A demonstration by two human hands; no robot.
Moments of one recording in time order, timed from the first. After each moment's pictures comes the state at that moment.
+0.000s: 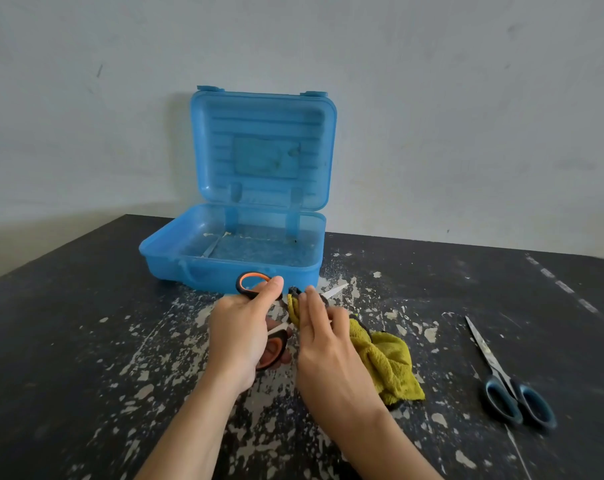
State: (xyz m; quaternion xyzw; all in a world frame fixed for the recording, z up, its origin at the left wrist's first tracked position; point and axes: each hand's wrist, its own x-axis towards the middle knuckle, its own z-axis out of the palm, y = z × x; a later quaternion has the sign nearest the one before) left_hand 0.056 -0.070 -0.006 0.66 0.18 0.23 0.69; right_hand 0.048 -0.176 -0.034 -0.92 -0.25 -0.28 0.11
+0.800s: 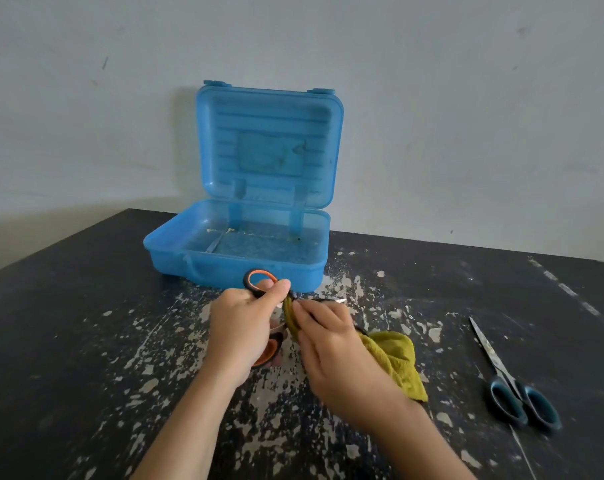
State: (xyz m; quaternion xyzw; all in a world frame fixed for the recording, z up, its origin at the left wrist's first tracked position) left_hand 0.051 -0.059 -0.005 0.75 0.16 0.23 0.60; right_hand 0.058 -0.188 -0.028 -0.88 -0.36 -0.22 0.23
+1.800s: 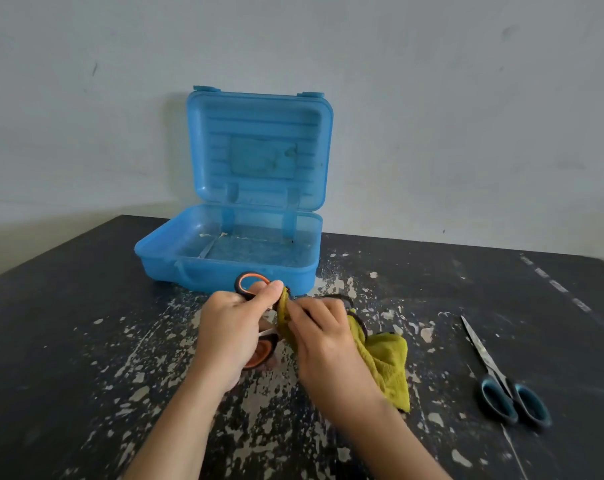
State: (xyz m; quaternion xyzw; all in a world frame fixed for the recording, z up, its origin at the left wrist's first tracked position) left_hand 0.051 -0.063 -0.002 0.73 0.14 0.23 0.62; right_hand 0.061 -0.181 -0.033 -0.85 -0.33 -0.32 0.26
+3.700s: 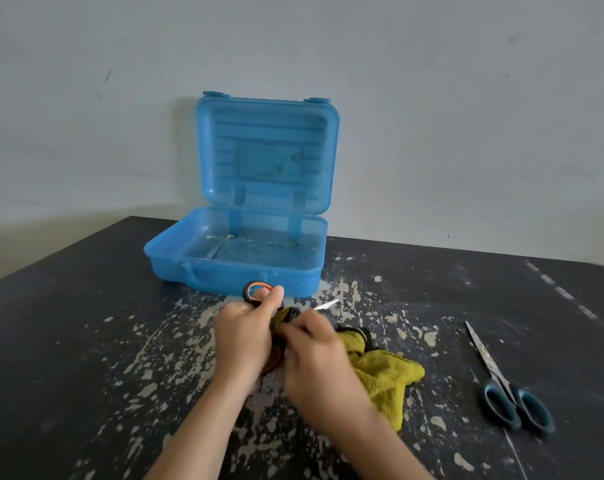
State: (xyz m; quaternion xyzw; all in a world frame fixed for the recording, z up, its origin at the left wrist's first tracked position) left_hand 0.063 -0.067 -0.020 0.69 0.21 0.27 0.64; right_hand 0.051 -0.170 -0.038 -0.85 -0.32 -0.29 0.30
